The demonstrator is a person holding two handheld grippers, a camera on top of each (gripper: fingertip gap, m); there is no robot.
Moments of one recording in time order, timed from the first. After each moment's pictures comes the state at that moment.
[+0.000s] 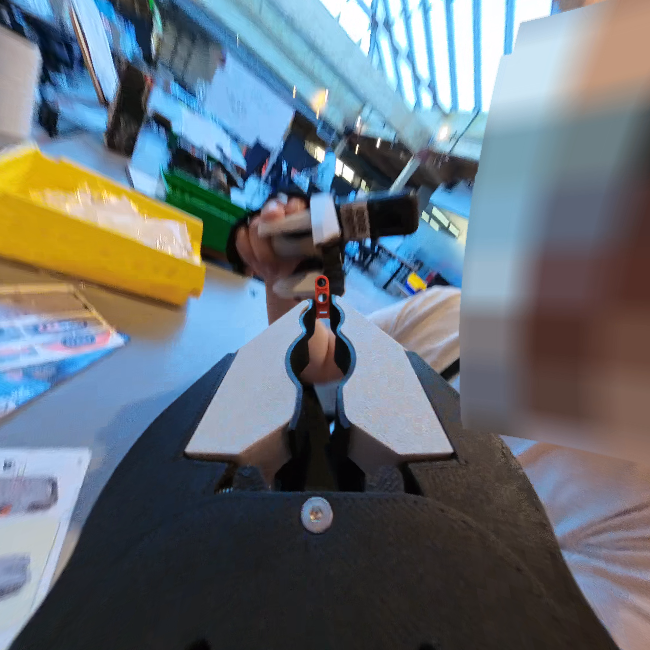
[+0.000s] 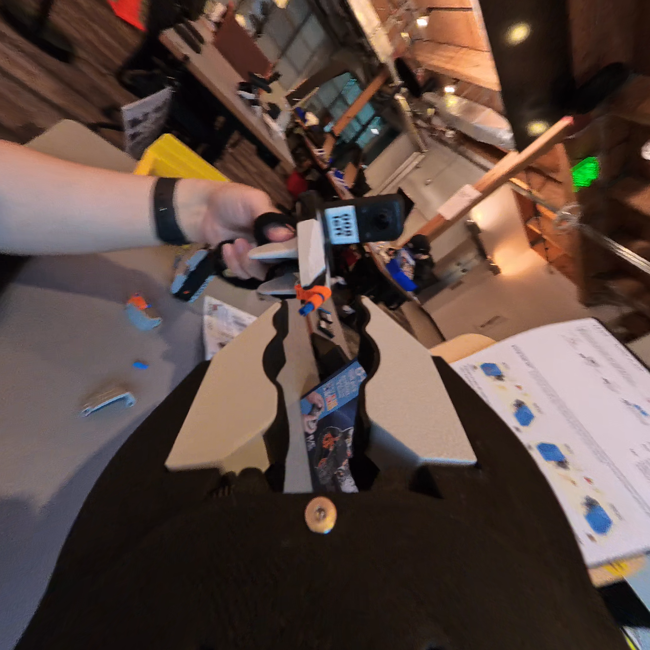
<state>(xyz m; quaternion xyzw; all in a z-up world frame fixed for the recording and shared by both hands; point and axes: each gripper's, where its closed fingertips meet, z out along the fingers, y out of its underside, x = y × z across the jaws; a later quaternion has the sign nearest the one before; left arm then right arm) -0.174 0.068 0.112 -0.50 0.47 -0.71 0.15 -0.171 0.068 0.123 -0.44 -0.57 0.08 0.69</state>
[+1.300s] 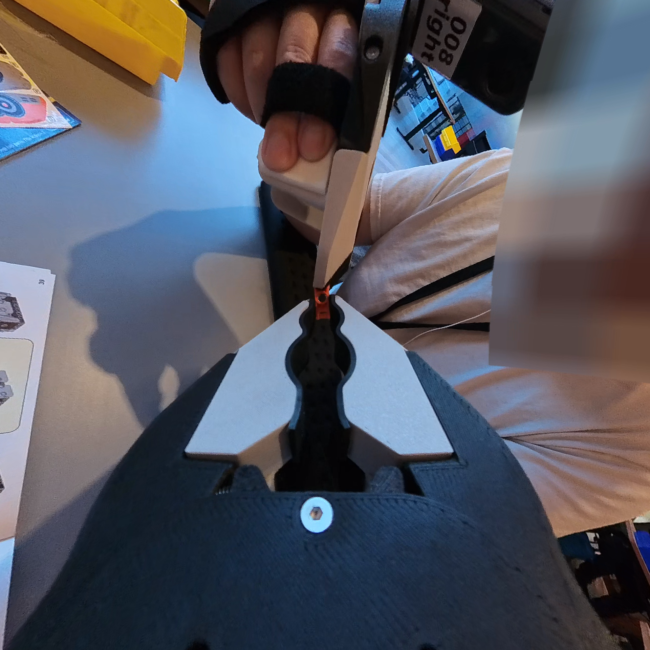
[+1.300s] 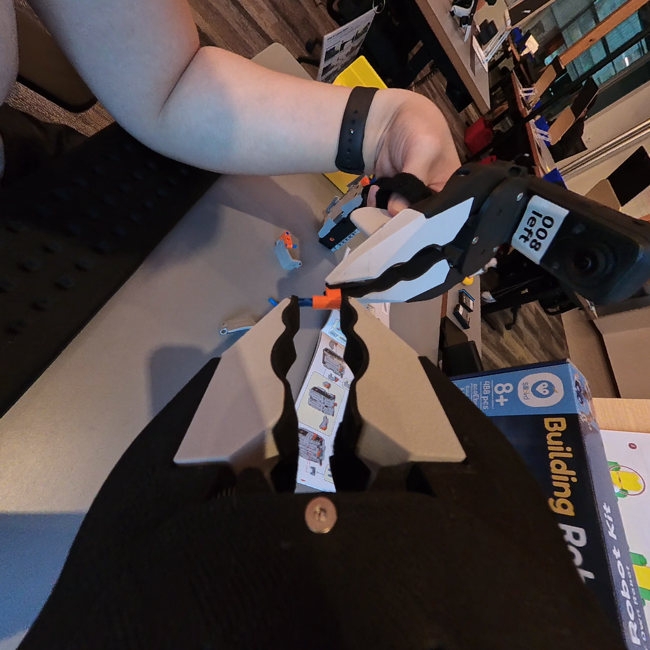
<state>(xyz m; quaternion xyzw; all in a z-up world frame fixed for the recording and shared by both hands) -0.196 0.038 0.026 -0.59 0.57 -0.57 -0.02 -0.201 0.040 0.025 -0.44 -0.74 0.14 0.49</state>
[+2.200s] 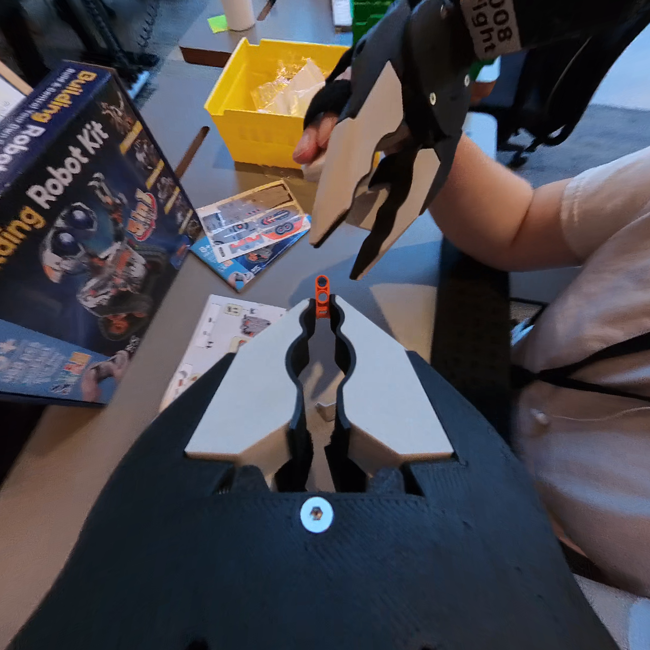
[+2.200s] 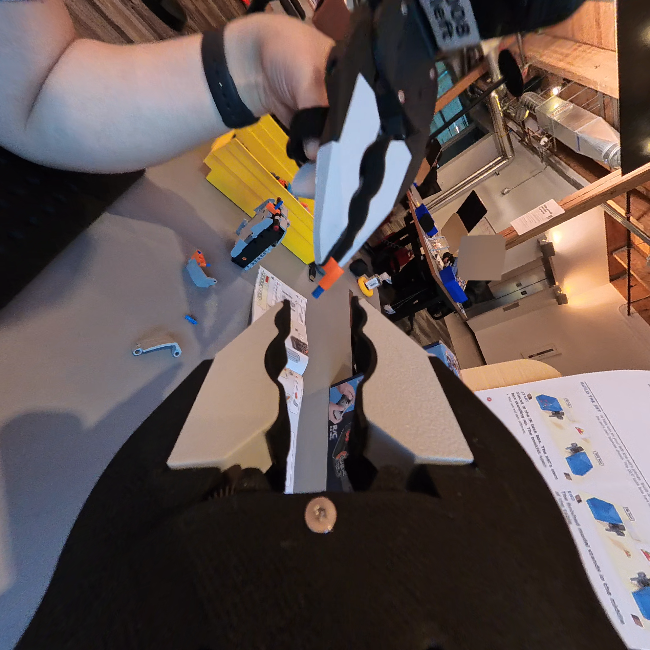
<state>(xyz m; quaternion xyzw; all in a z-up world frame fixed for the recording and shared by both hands) -0.192 0.061 0.077 -0.63 0.62 -0.30 0.35 -0.178 0.058 0.079 -0.41 -0.66 0.08 0.62</state>
